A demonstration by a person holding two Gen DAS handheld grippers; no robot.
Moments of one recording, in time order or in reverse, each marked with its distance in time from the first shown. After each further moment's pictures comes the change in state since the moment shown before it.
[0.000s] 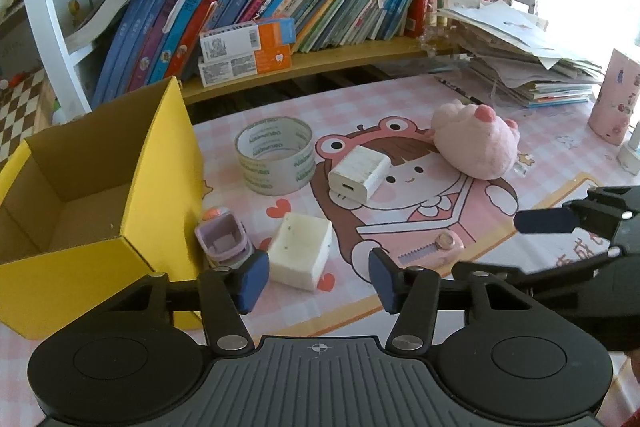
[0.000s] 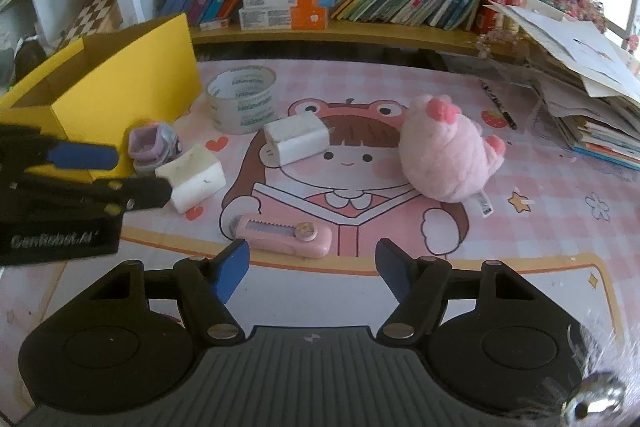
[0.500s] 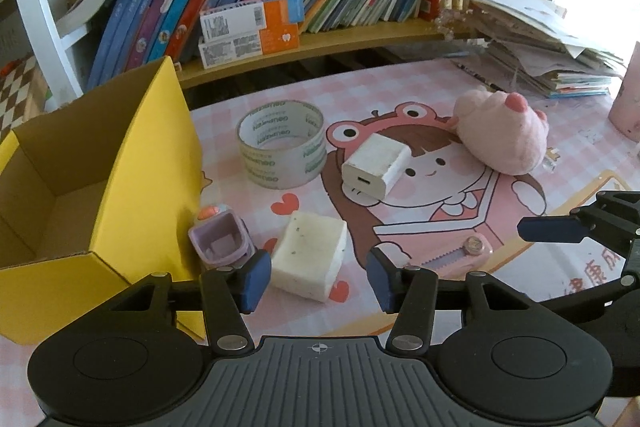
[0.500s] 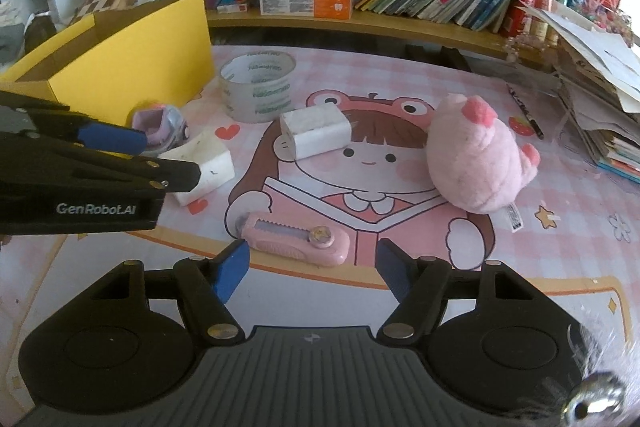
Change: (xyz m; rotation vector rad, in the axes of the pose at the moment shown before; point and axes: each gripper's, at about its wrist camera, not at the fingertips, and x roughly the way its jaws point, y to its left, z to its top) left arm 0.033 0.005 0.004 -0.007 0.050 0.019; right arm 0.025 0.007 0.003 -0.067 0.019 0.028
